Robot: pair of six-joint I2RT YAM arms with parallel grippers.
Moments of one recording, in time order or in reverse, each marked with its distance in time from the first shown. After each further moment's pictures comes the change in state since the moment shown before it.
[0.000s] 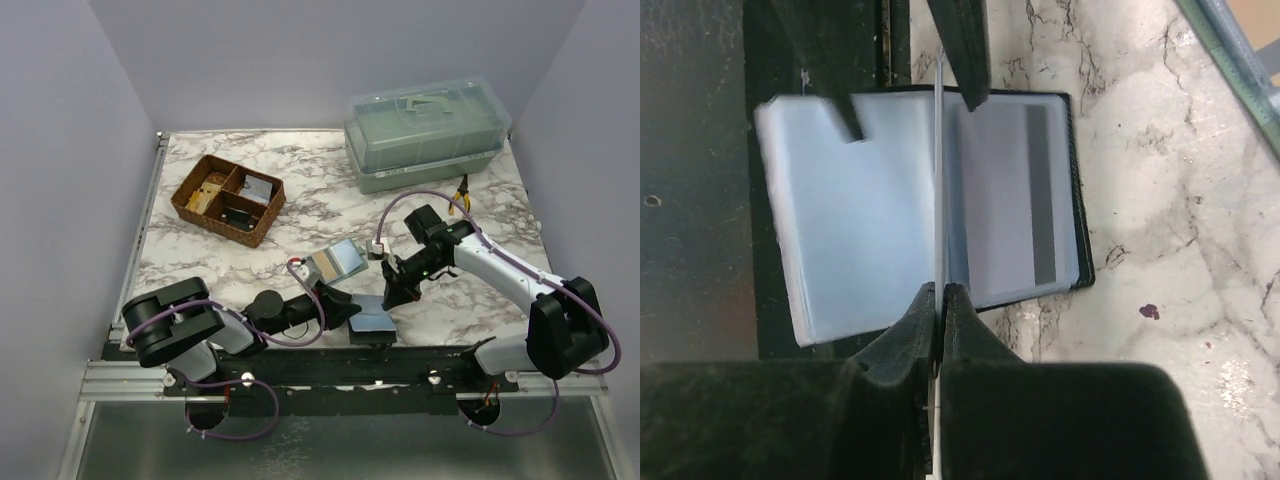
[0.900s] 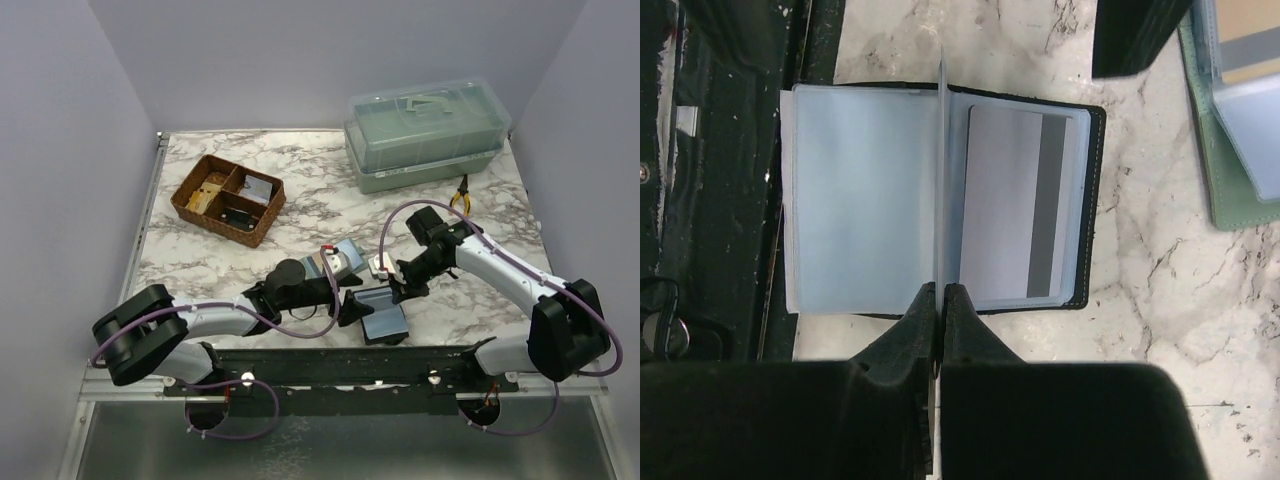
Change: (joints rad) left arm 0.072 -0.208 0.254 -0.632 0.237 0.341; right arm 0.001 -0.020 0.007 -0.058 0.192 -0.419
